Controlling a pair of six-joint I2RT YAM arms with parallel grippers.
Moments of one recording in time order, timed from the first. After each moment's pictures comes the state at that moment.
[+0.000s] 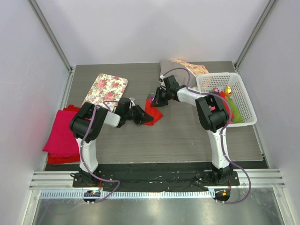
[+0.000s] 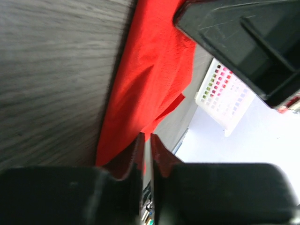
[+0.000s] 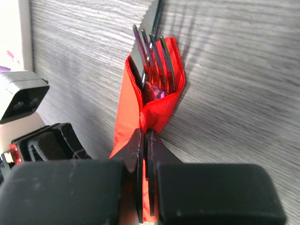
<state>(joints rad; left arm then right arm) -0.41 1.98 0.83 0.50 0.59 -1.24 0.46 2.23 1.59 -0.26 -0.43 0.53</state>
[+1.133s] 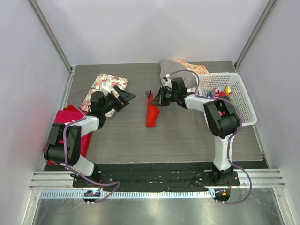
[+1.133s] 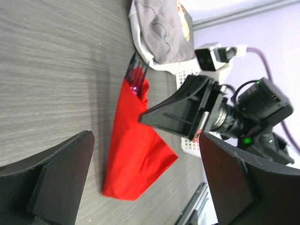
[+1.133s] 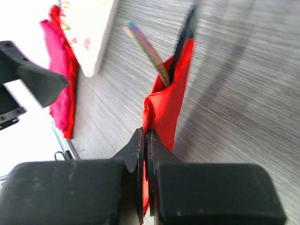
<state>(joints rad) -0.17 1.54 0.68 0.59 0.47 -0.99 0.43 2.03 1.26 0.14 -0.61 0.66</state>
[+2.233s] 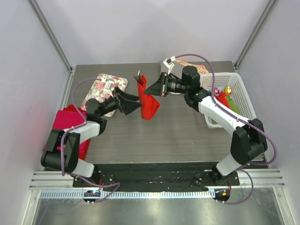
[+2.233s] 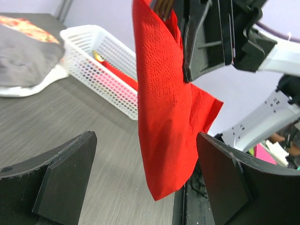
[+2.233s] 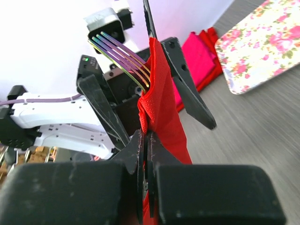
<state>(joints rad) -0.21 1.46 0.59 1.22 0.92 -0.91 0.50 1.57 1.23 0.26 -0.82 0.79</state>
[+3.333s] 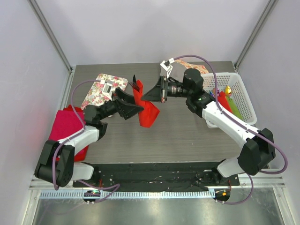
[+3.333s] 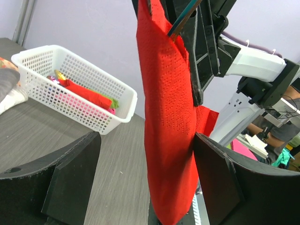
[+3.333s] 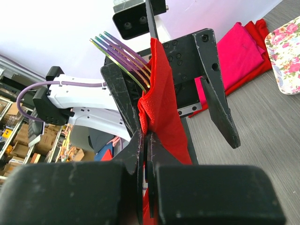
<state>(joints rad) -0.31 1.31 0.56 1.29 0.89 -1.00 0.58 1.44 1.21 0.25 -0.88 0.82</state>
